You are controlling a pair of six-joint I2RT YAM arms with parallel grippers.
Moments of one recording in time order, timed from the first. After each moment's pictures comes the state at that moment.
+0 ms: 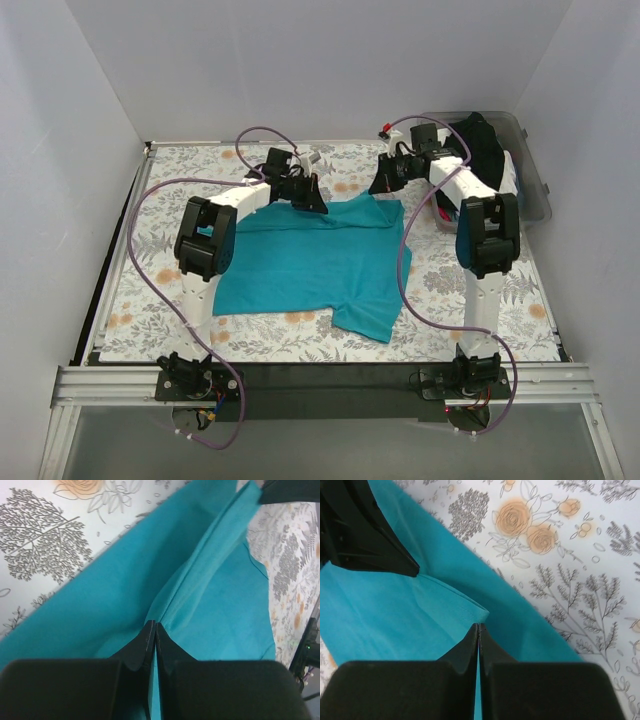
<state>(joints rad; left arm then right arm) -0.37 2.30 1.71 -0.24 0.70 -0.23 0.19 2.18 1.79 -0.51 -0.72 -0.11</state>
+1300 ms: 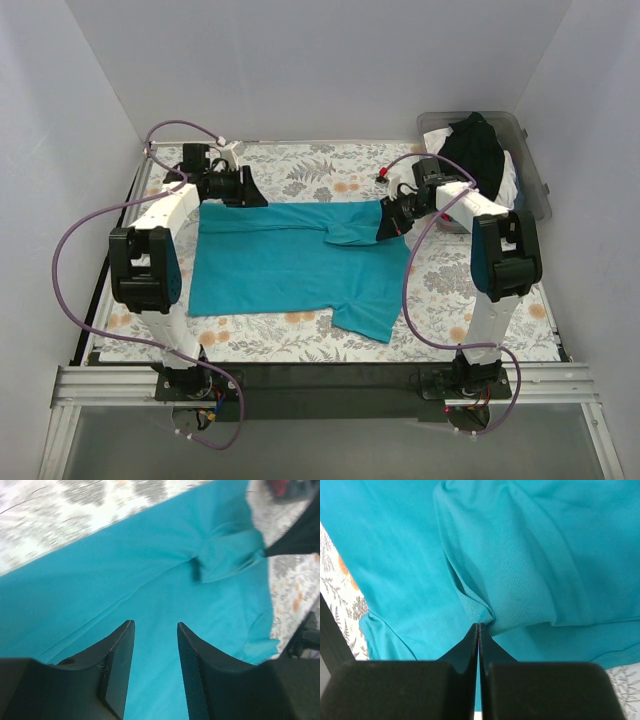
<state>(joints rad) -0.06 1.82 1.38 -0.40 0.79 -0.05 0.22 1.92 1.36 -0.65 -0.78 -0.38</state>
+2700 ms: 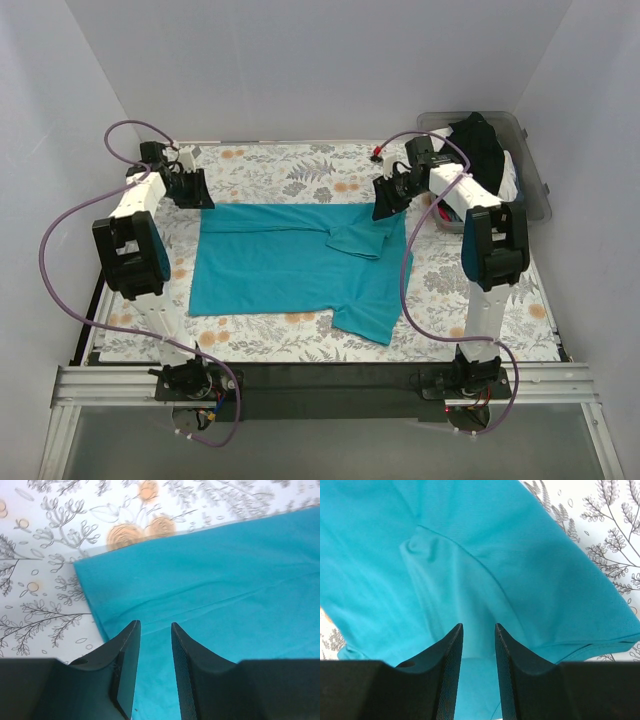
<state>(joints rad) 0.20 1.97 1.56 -0.65 0.51 0.18 0.24 2.01 1.61 -0.73 -0.64 -0.33</state>
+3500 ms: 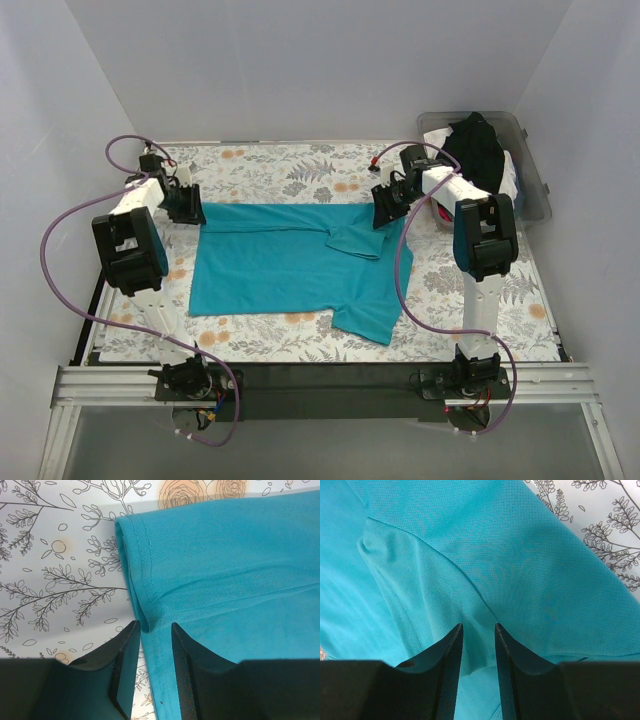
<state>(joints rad) 0.24 2.03 1.52 -0.66 0.39 0.22 0.24 2.14 1.65 -0.73 -0.58 -0.29</state>
